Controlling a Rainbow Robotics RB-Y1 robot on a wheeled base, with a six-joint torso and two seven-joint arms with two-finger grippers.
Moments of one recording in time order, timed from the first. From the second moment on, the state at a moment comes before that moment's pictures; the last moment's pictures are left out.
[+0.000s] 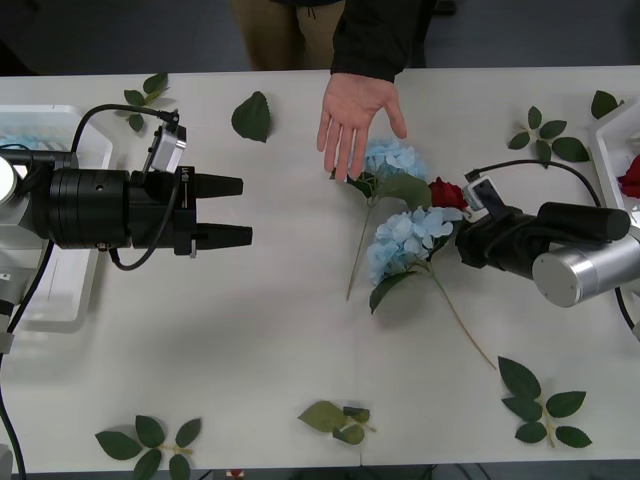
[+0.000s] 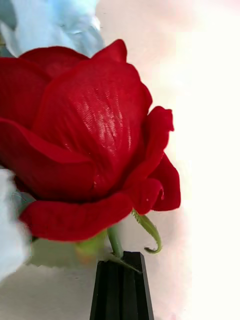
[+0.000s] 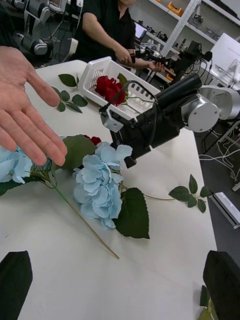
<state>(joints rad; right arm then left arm) -0.39 -0.73 0.51 -1.37 -0.80 0.51 1.79 -0.37 0.43 0.11 -1.50 1.68 1.44 -2.64</state>
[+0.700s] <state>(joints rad) -0.21 -0.74 -0.18 -1.77 -1.33 0.96 1.89 -0.37 0.43 0.11 -1.50 1.69 1.43 -2.64</state>
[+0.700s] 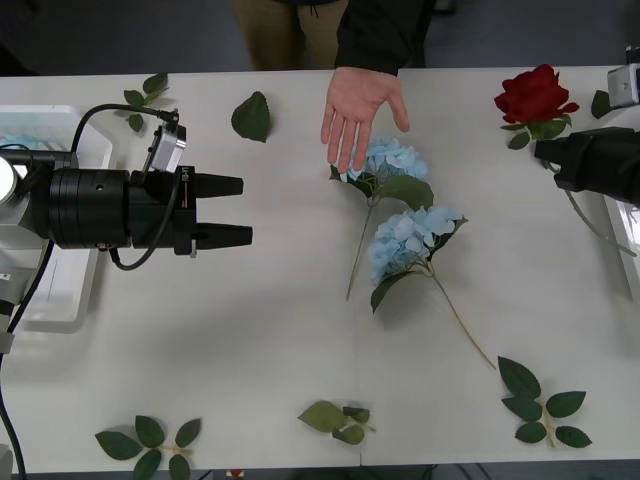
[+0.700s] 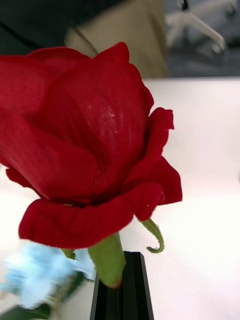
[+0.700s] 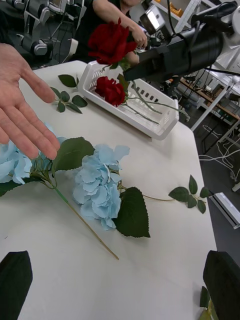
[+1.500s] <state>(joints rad) -0.15 -0.51 0.07 -2.32 -0.77 0.64 1.39 -0.37 0.43 0.11 -1.50 1.69 1.43 -2.64</state>
